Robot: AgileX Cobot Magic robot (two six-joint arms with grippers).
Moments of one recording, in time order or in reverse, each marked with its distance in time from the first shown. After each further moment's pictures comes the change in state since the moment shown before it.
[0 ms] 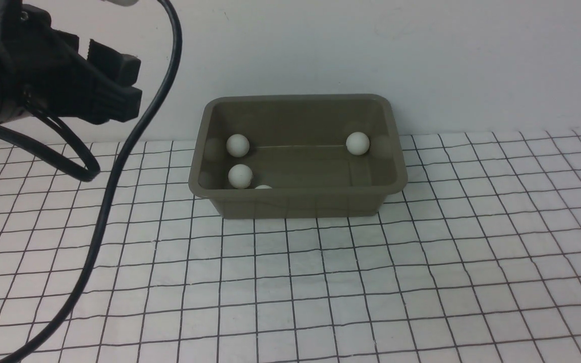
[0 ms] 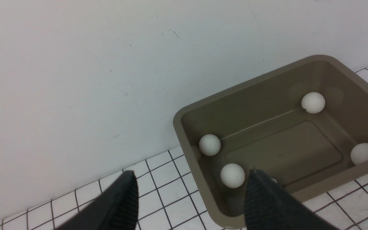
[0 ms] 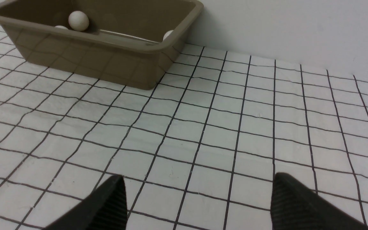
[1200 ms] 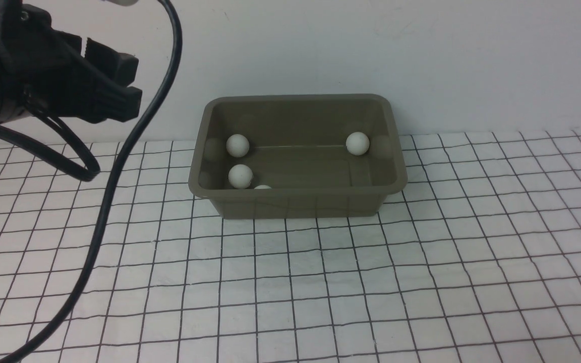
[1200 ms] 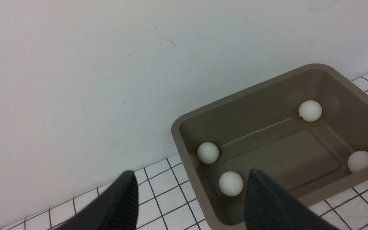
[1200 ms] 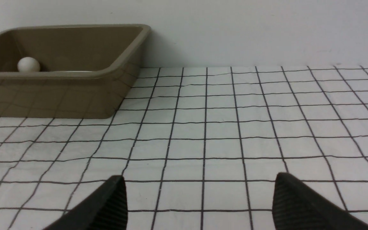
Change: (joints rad) right arm -0.188 -0.098 0.155 0.087 -0.156 0.012; left arm -0.001 -0.002 0.000 -0.001 -0.022 0.000
